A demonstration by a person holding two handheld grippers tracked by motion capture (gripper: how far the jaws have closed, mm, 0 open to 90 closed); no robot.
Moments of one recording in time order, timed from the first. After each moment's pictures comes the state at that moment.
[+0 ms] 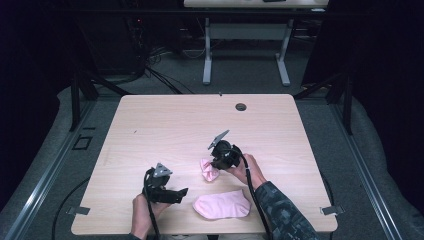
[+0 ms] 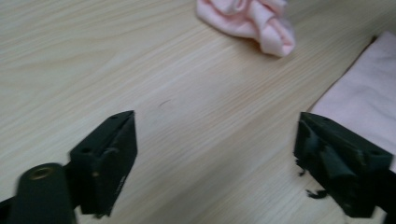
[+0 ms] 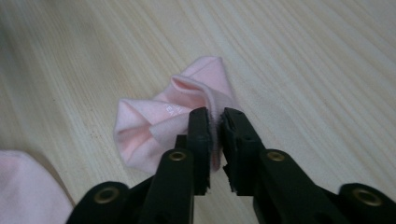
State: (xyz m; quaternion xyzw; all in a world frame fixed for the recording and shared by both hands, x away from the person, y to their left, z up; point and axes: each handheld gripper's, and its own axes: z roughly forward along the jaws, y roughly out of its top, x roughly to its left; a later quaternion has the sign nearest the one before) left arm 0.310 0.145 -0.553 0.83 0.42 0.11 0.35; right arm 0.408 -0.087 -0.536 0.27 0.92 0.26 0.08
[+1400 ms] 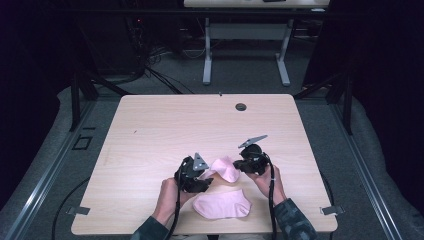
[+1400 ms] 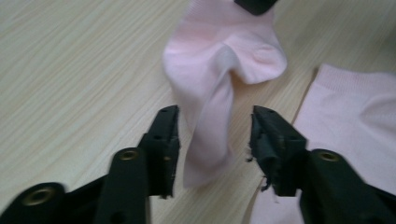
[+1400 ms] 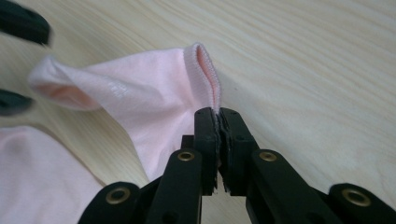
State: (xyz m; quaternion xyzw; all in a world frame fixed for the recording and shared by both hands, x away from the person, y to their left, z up) left arm 0.327 0.073 -0.527 0.87 0.31 0.15 0.34; right arm 0.380 -0.166 -0.533 0.41 0.85 0.31 0.07
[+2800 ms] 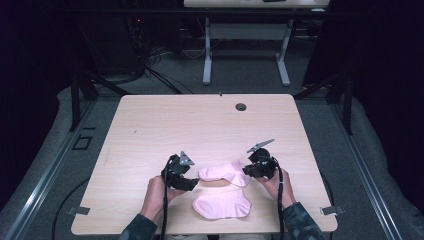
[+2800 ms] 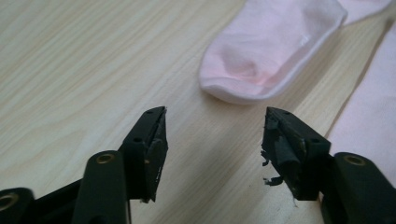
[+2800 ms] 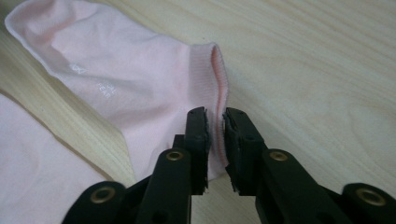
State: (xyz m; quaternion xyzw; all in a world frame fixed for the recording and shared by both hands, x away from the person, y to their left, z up) left arm 0.347 0.111 -0.542 0.88 0.35 0.11 0.31; right arm 0.376 -0.191 -0.547 0.43 0.86 0.27 0.06
